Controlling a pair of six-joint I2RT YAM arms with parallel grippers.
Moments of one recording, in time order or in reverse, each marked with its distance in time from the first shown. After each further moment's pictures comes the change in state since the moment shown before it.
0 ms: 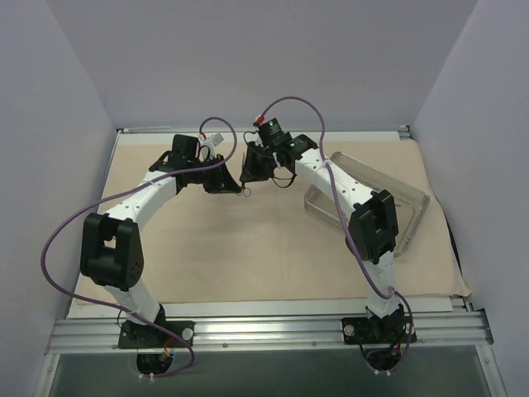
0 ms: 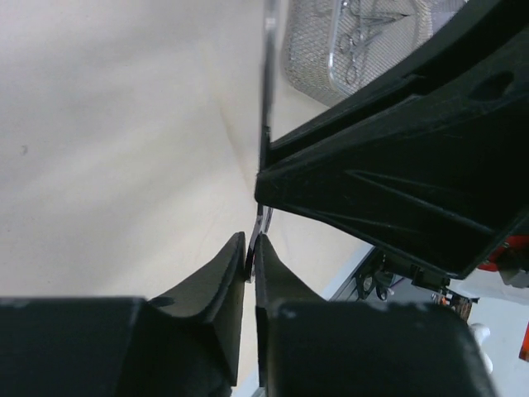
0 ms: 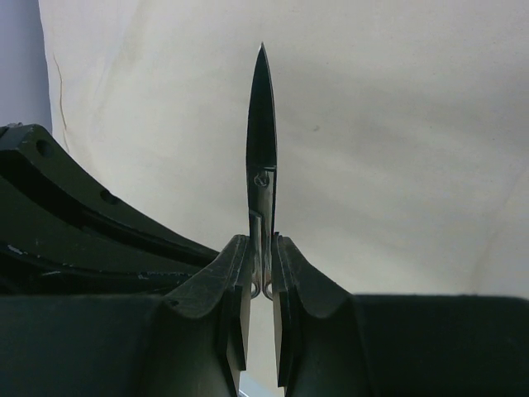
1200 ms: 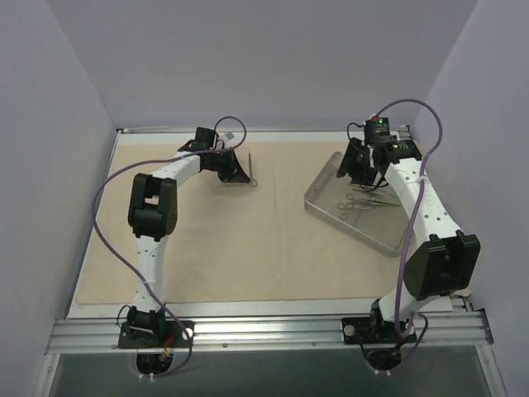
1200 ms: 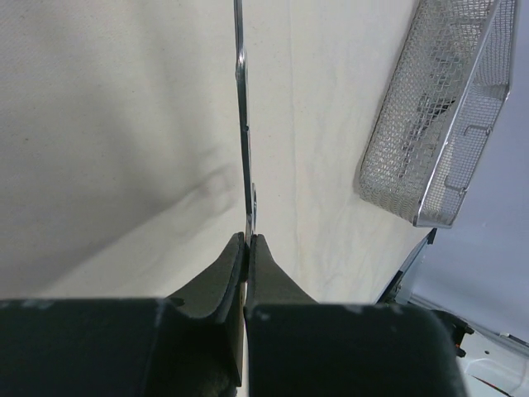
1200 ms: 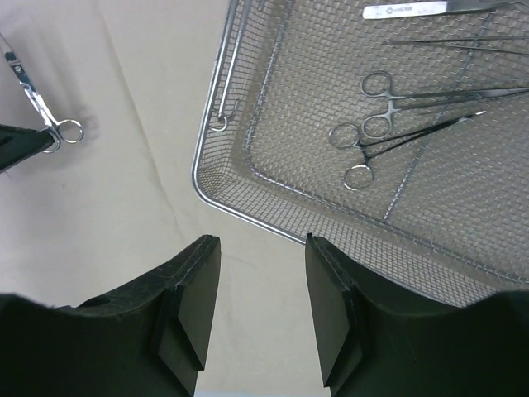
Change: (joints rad) left arm 0.024 0.609 0.491 -0.008 0.050 -0.087; right arm -0.486 -0.507 -0.437 -0.185 0.198 -0.128
